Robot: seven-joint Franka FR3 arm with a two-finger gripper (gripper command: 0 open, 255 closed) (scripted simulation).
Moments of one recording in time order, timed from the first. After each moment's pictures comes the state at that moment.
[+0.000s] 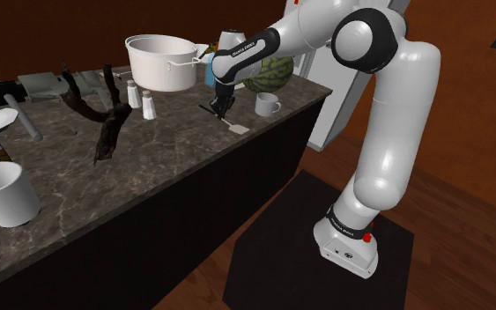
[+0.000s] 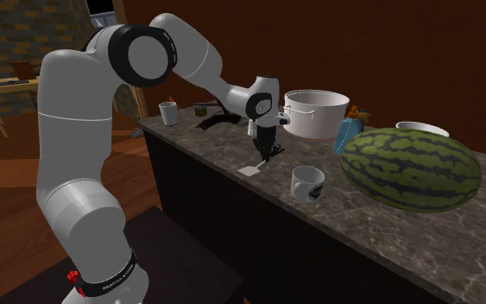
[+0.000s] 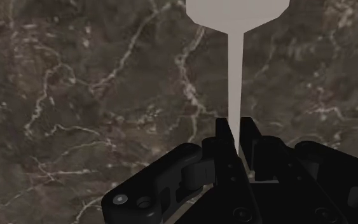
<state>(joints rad) 0.01 0.31 -0.12 -1.92 0.05 2.30 -0.07</state>
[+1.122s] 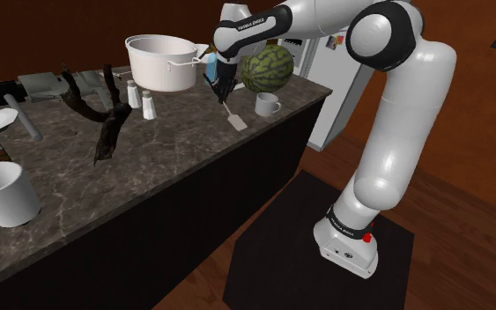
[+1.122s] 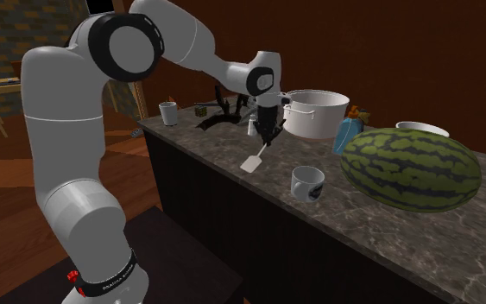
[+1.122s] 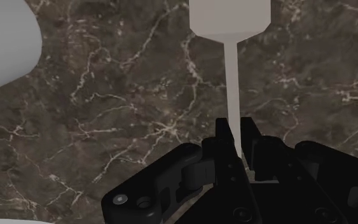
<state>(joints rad) 0.02 0.22 -0.13 -1.83 0.04 2.12 -0.06</state>
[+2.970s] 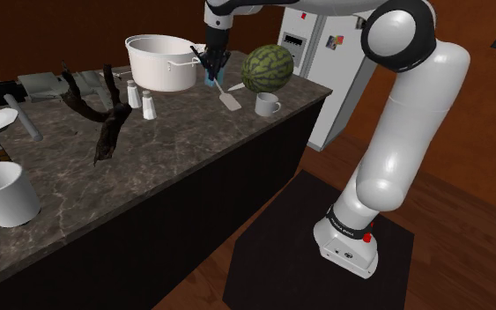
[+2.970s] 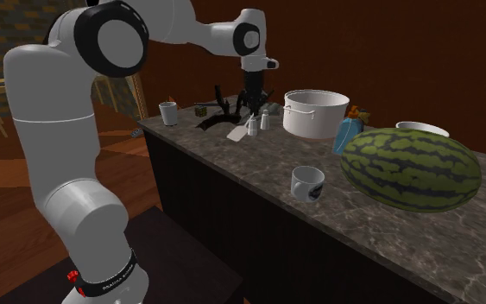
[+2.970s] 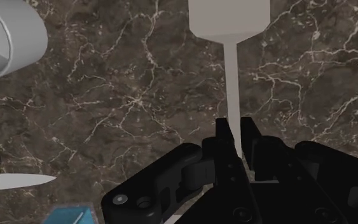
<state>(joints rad) 0.09 0.15 -0.08 -1.63 0.01 1.85 0.06</state>
